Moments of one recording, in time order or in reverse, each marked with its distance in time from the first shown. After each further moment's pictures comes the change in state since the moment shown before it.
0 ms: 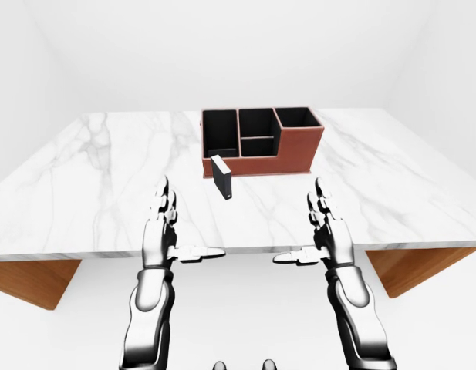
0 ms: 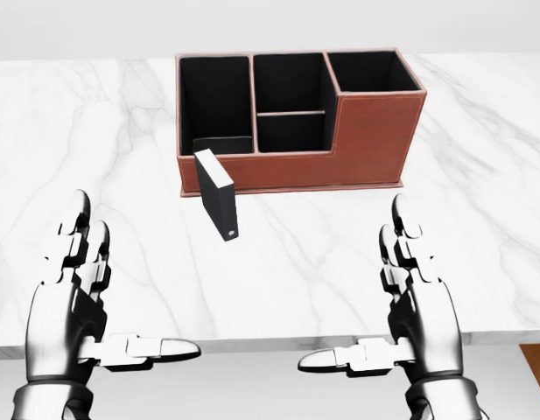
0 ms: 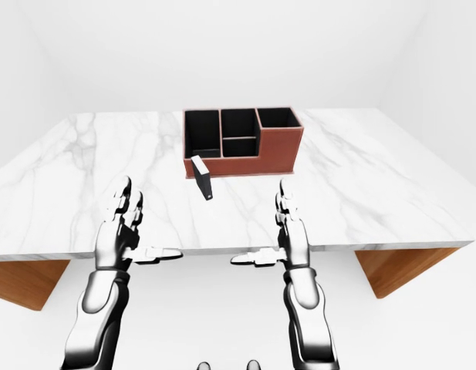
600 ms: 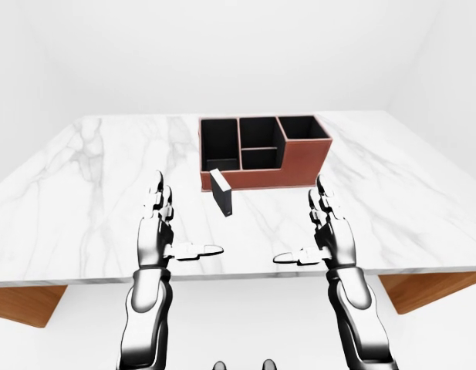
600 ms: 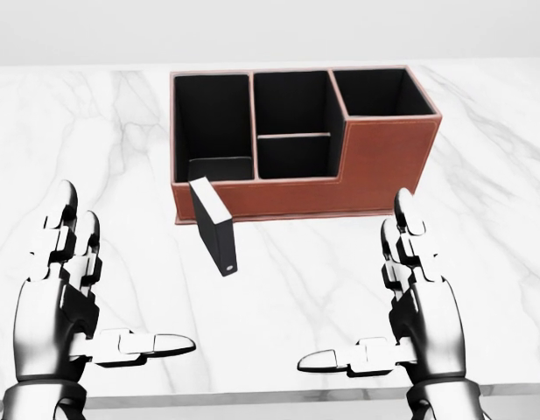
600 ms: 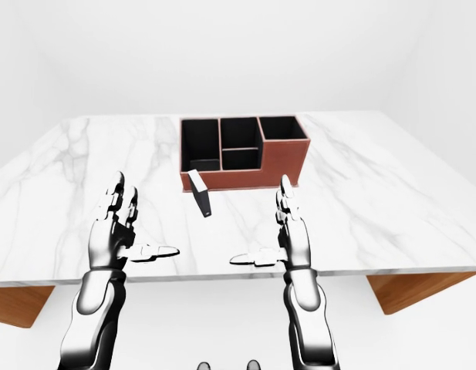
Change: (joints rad) left arm 0.001 0.000 0.009 -0.044 -0.008 -0.011 0.011; right arm 0.012 0.001 0.008 -0.032 -0.002 -0.020 -0.004
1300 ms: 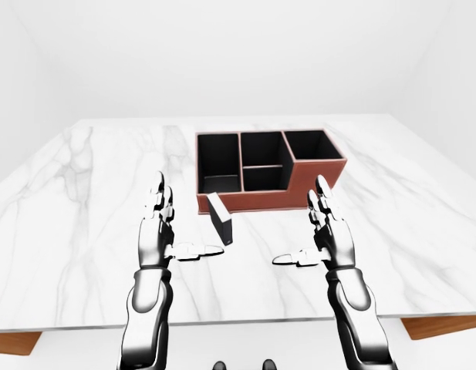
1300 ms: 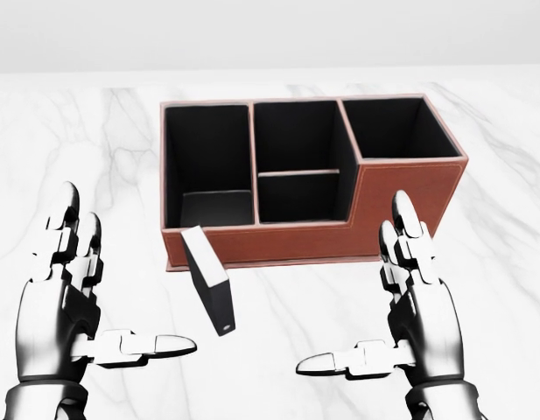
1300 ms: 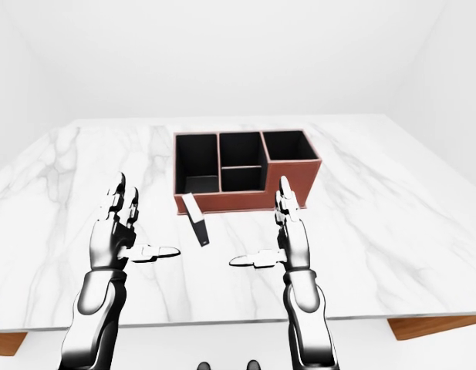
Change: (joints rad) left arm 0.001 0.000 -0.003 0.008 0.004 -0.004 0.000; right arm 0.007 0.000 0.006 0.007 -0.009 -0.013 0.003
